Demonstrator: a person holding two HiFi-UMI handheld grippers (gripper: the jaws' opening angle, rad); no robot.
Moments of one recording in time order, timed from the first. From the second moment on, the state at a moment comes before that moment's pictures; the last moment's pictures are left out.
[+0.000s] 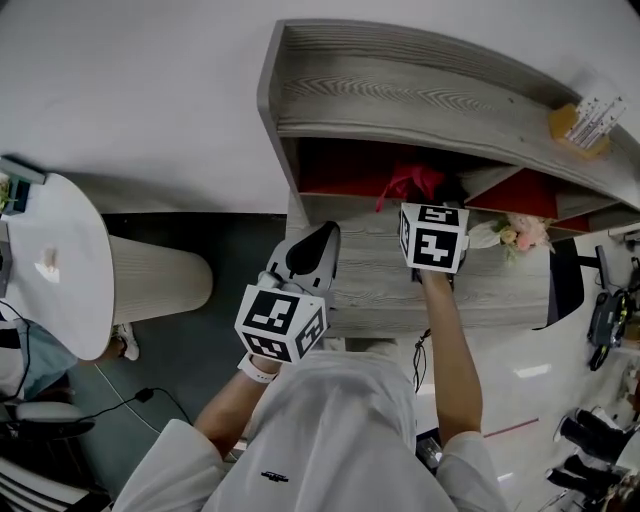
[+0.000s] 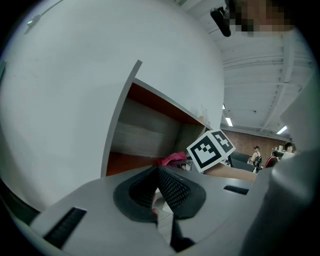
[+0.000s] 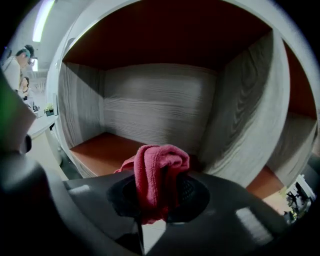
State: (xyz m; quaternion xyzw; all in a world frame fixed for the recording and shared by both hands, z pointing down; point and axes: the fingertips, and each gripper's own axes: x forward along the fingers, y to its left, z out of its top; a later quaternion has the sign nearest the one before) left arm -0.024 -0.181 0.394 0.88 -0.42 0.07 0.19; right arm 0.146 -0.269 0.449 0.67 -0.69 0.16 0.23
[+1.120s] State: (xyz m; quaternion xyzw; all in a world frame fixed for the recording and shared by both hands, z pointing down) left arm -0.030 -0.178 0.382 0.89 -0.42 0.06 0.18; right arm 0.161 -0.334 0.449 0.69 -0.65 0.18 0.27
